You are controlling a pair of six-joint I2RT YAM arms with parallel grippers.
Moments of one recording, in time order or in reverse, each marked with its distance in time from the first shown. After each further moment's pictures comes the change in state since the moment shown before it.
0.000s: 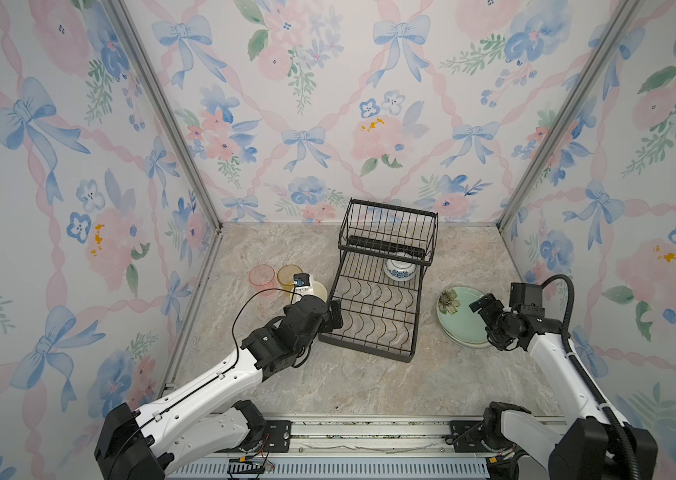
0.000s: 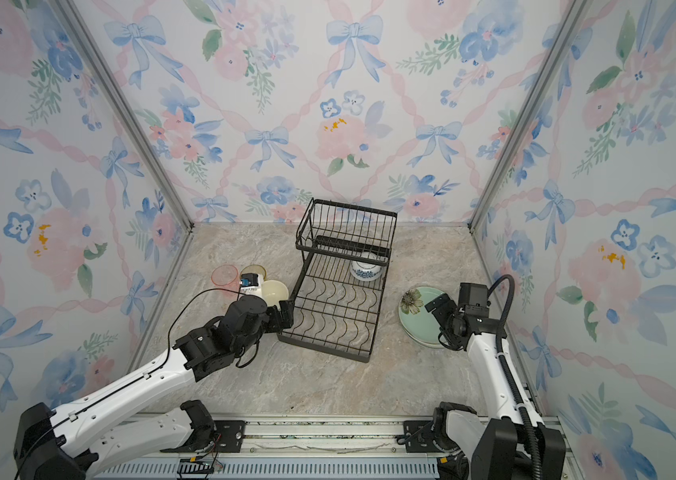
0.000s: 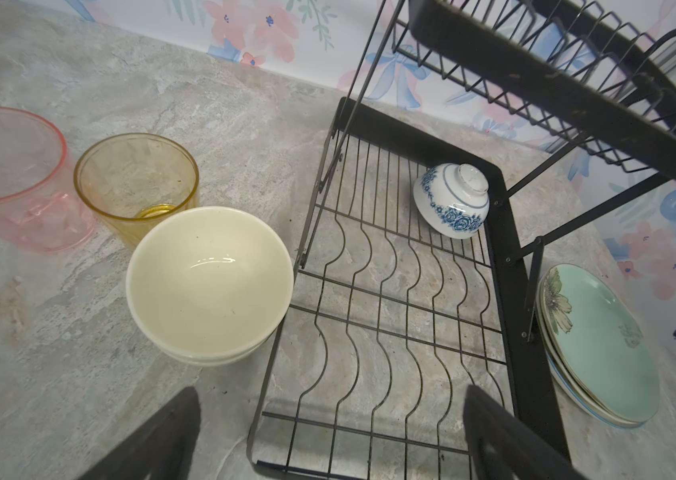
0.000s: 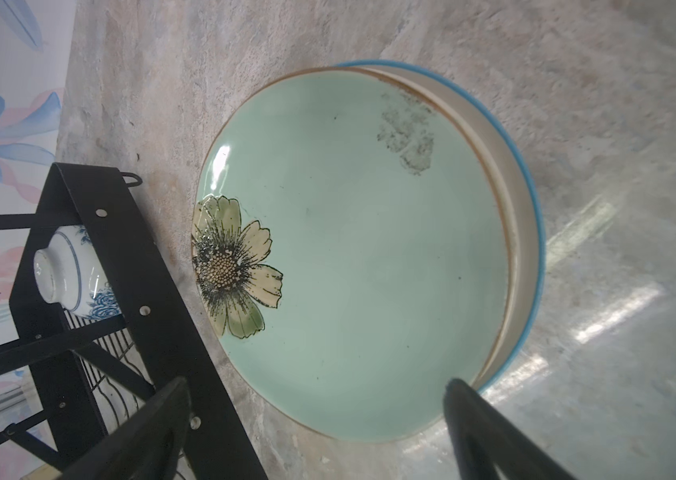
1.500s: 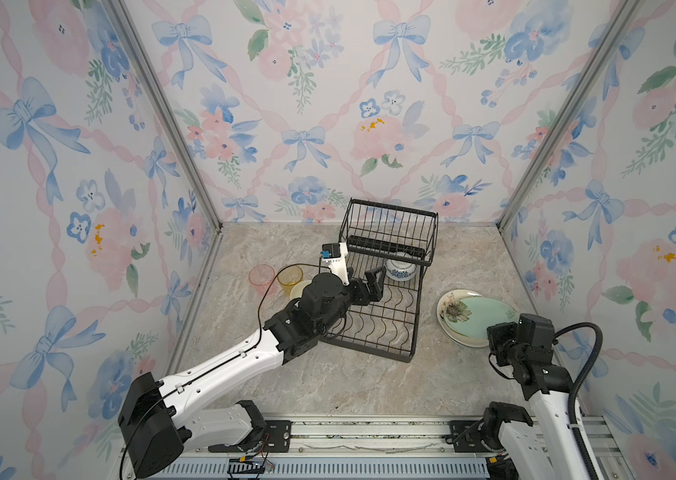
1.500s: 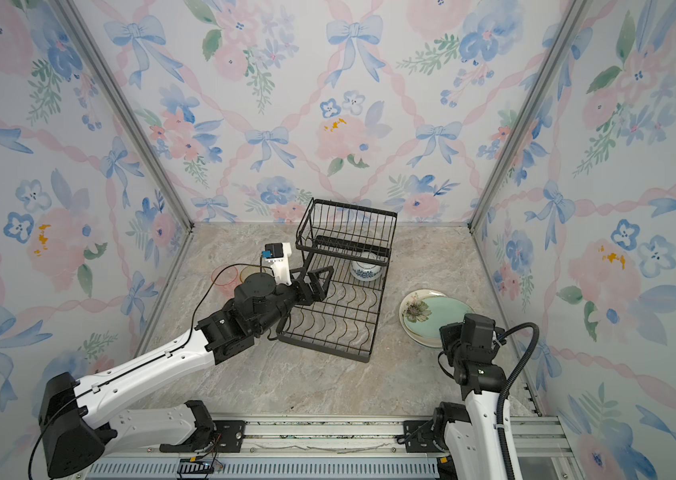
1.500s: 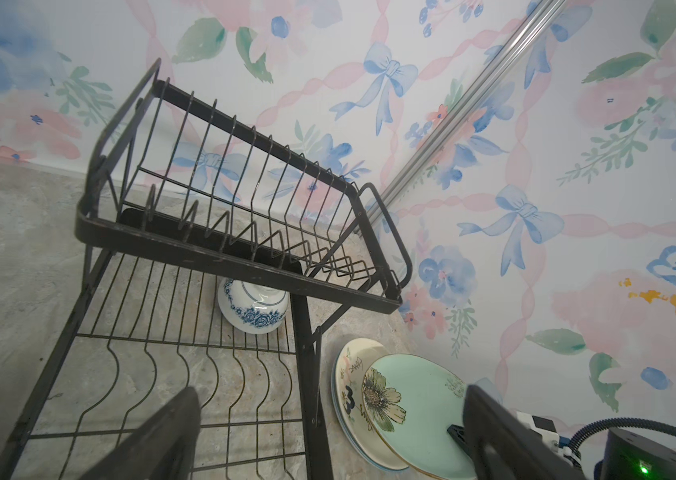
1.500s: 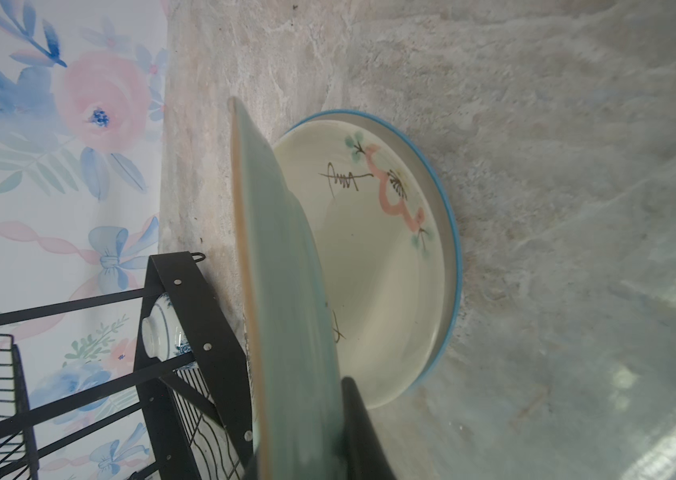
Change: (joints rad) left arm -0.084 0.175 0.198 0.427 0.142 0.031; right arm -0.026 -0.435 -0.258 0.052 0.090 0.366
